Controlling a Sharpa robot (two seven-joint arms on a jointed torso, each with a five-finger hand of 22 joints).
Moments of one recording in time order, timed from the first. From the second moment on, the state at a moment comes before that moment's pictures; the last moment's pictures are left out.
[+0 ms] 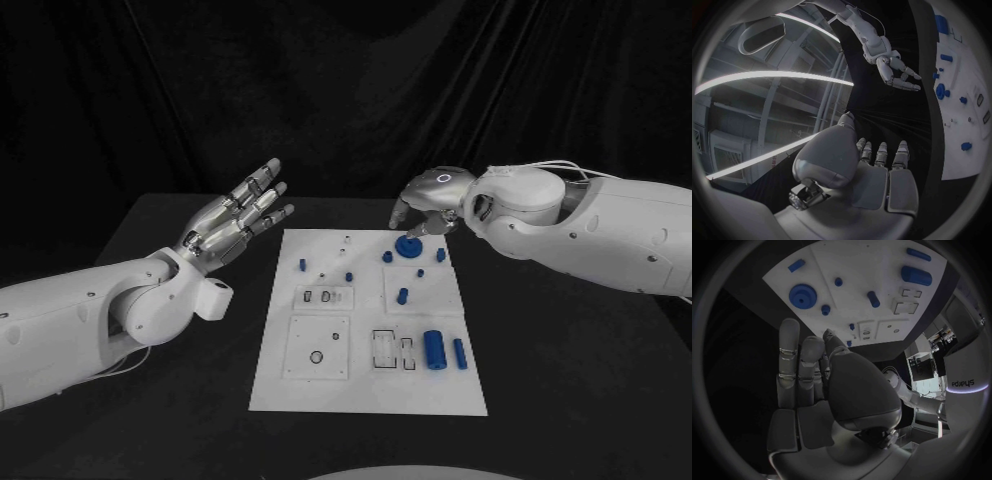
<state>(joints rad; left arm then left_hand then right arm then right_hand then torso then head) 1.27 -0.94 -0.21 1.50 -0.12 0.08 0.67 1.38 0.29 -0.24 0.29 0.46 0.10 -0.09 0.01 0.02 0.00 -0.13 0.01 0.00 0.00 0.02 0.00 0.00 0.16 0.01 0.22 0.01 0.00 1.45 -0.73 -0.21 1.41 -1.81 -0.12 0.01 1.49 -0.02 0.02 0.06 0.17 0.92 -0.02 0.07 0.07 0.93 0.03 0.15 0.06 1.46 -0.07 0.93 0.64 0.18 1.32 0.04 0.83 0.50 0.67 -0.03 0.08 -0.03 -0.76</state>
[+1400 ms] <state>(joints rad) 1.27 -0.92 -0.21 1.48 -0.13 0.11 0.67 1.41 0.29 -0.20 0.29 0.51 0.10 -0.06 0.01 0.02 0.00 -0.09 0.01 0.00 0.00 0.04 0.00 0.00 0.16 0.00 0.21 0.01 0.00 1.39 -0.69 -0.21 1.30 -1.83 -0.14 0.03 1.41 -0.05 0.07 0.10 0.20 0.90 0.02 0.09 0.08 1.00 0.05 0.13 0.07 1.47 -0.07 1.09 0.80 0.17 1.31 0.04 1.01 0.75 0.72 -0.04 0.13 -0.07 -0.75</state>
